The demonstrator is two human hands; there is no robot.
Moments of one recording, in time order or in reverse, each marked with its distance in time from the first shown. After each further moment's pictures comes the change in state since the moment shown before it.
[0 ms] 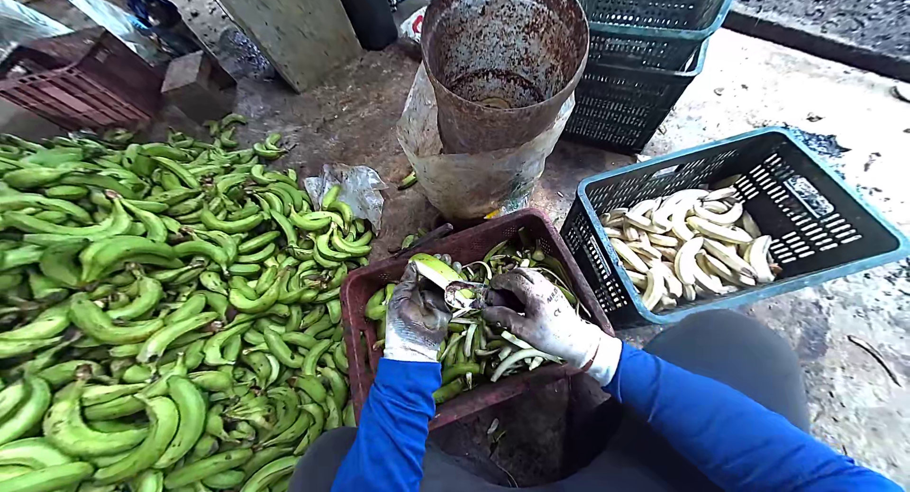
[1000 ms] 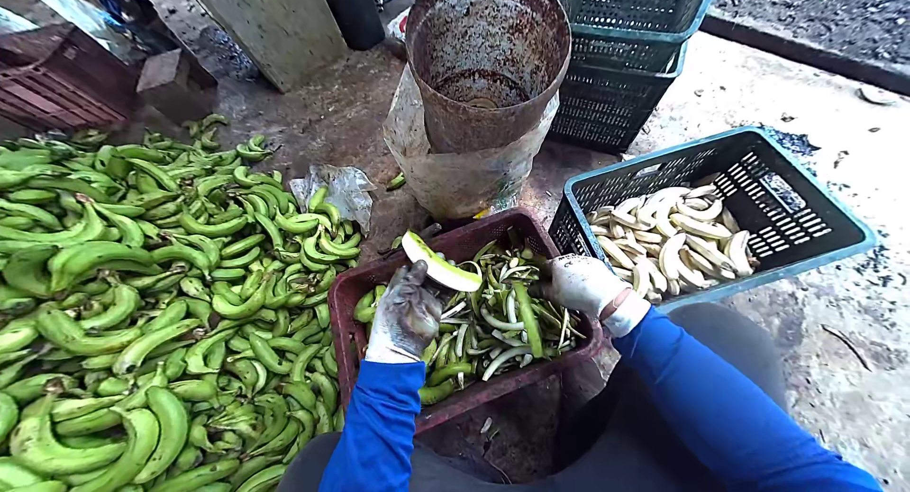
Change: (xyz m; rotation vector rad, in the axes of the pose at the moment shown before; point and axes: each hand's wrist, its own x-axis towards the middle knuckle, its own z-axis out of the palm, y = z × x) left_hand 0.001 0.006 -0.004 0.095 -0.182 -0.082; right_hand 0.028 0.028 -0.073 -0.526 -0.585 0.615
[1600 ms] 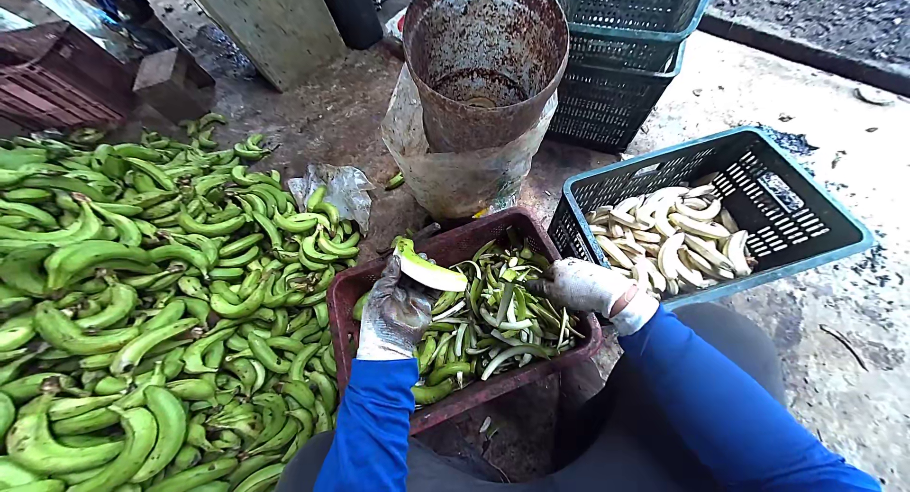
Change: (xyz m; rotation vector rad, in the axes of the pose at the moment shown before) left_hand 0.002 0.010 0.002 -0.123 0.128 0.021; right_hand 0.000 0.007 -0.003 0.148 -0.153 -0.031
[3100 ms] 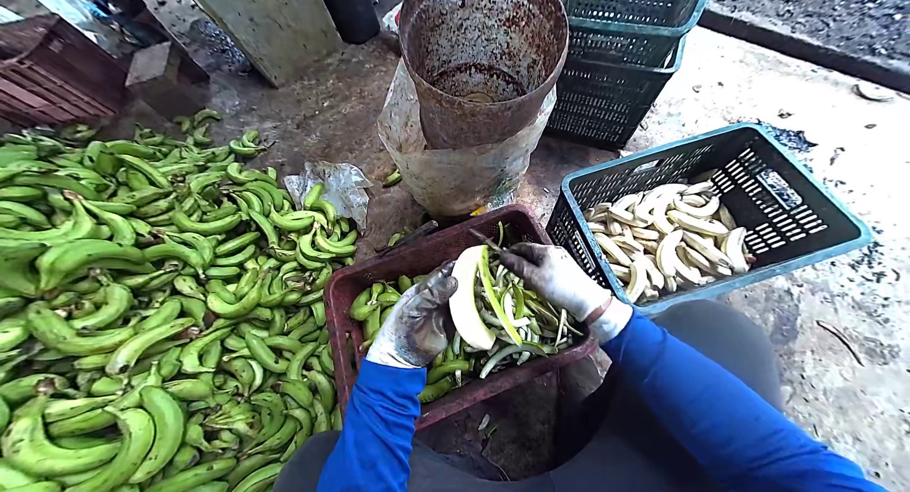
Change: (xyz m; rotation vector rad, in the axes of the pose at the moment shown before) left_hand -0.014 -0.014 -0.009 0.273 -0.570 -0.261; right_hand 0.008 -0.017 0.024 0.465 0.432 -0.278
